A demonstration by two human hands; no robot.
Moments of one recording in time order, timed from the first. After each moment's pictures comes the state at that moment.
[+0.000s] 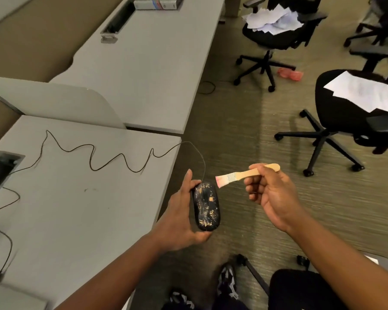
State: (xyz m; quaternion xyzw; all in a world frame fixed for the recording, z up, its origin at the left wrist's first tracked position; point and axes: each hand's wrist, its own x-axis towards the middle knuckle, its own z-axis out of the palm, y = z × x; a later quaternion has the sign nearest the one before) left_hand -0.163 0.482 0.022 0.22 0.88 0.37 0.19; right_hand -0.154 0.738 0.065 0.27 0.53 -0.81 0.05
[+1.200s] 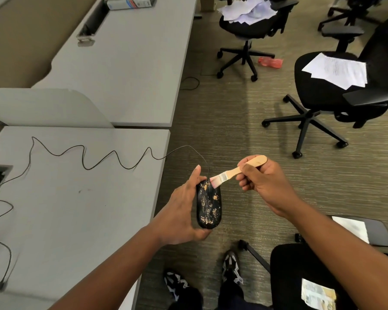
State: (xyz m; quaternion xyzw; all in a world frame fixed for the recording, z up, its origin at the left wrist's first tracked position) left_hand -0.145 0.487 0.034 0.32 0.86 0.32 0.24; right_hand -0.114 0.739 0.059 0.21 0.65 -0.73 0.04
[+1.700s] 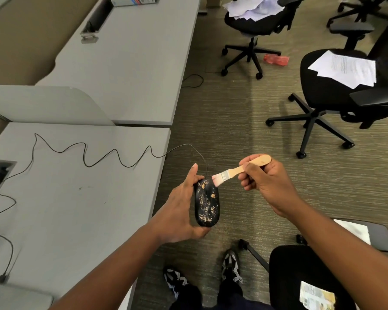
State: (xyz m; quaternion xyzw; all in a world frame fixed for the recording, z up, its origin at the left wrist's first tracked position) left_hand -0.145 0.496 0.035 0.29 0.87 0.31 0.25; right_hand -0.116 0.753 0.052 0.18 0.65 -0.74 0.03
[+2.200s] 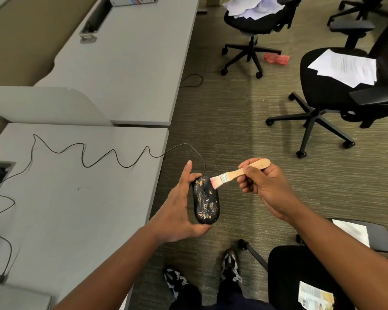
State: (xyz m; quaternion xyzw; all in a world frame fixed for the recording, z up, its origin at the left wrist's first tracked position) left_hand -0.145 0.500 0.028 0.24 0.86 0.37 0.24; right_hand -0.111 0.763 0.042 0.18 0.58 -0.79 0.05
